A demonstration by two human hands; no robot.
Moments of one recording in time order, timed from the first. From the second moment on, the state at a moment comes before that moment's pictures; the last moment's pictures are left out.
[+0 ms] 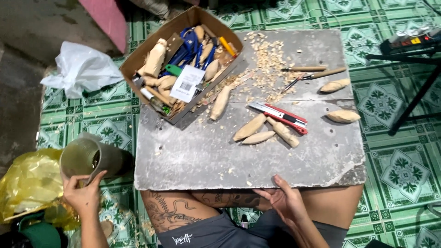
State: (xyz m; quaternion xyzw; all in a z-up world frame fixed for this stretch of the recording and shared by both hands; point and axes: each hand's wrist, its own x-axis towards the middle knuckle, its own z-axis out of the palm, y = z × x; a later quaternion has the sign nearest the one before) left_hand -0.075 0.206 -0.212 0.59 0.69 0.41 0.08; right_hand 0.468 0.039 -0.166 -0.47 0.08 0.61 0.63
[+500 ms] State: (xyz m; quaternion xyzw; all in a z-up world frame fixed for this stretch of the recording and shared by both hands) left_hand -0.071 0.208 -0.224 0.62 0.64 0.46 0.02; right_hand 0.480 0.024 -0.152 -0.46 0.05 0.71 0.54
